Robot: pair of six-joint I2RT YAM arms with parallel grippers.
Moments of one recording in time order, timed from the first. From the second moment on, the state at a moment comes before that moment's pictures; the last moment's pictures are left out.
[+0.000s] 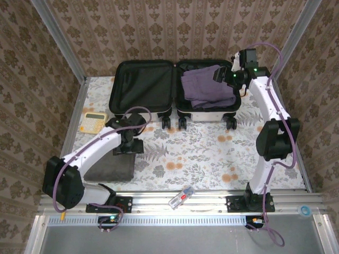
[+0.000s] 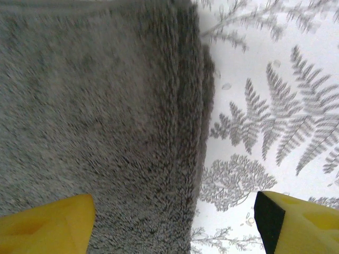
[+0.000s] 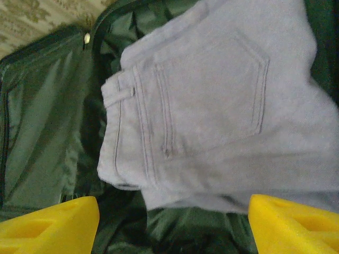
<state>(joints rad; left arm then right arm) -0.60 1.35 0.98 -1.14 -0.18 -0.64 0.03 1.89 1.83 -0.77 -0.31 0.36</state>
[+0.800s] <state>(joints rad) -0.70 1.57 0.86 -0.99 -0.15 -0.74 0.12 1.64 1.33 -0.58 -0.32 0.37</state>
